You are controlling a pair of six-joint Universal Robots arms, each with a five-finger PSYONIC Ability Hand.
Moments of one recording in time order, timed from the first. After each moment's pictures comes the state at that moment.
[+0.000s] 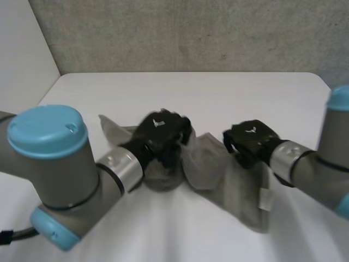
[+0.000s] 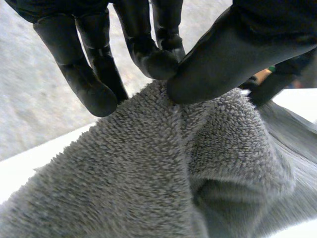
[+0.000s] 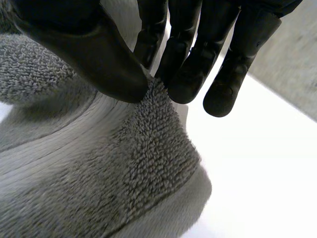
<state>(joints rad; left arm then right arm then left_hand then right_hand) 4.05 -1.93 -1.56 3.29 -1.35 3.15 1.89 -1.19 1.53 0.14 1.20 2.69 1.54 1.58 1.61 1.58 1.58 1.33 1.30 1.33 1.34 1.16</state>
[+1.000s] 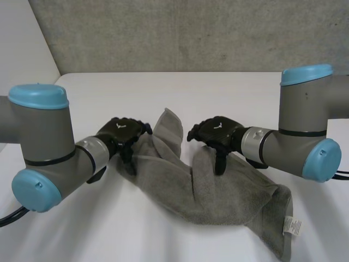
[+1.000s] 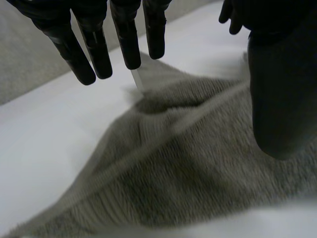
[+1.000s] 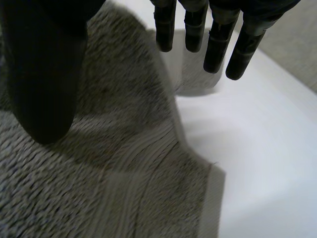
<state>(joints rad) 4.29 -2.07 -1.42 3.04 -1.38 3.39 2.00 -0.83 1.01 0.41 1.10 2.59 0.42 0.41 0.42 0.42 0.42 0.29 0.28 0.27 0.28 0.12</state>
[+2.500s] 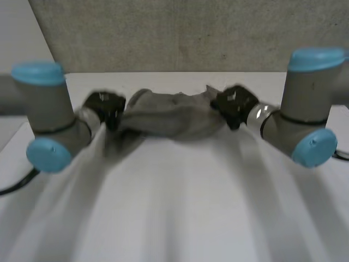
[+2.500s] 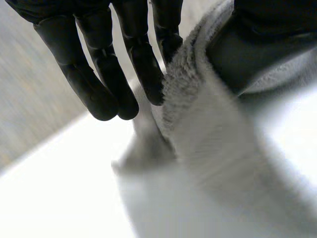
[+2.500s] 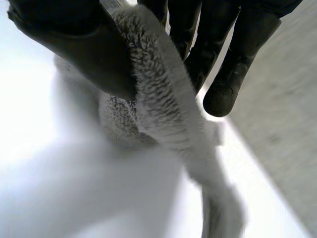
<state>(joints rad) 4.36 -2.25 -1.13 3.05 -1.50 3.47 1.99 -0.84 0.94 0.25 1.30 2.50 1.45 1.50 1.55 1.53 1.49 1.34 1.32 1.34 1.34 1.17</state>
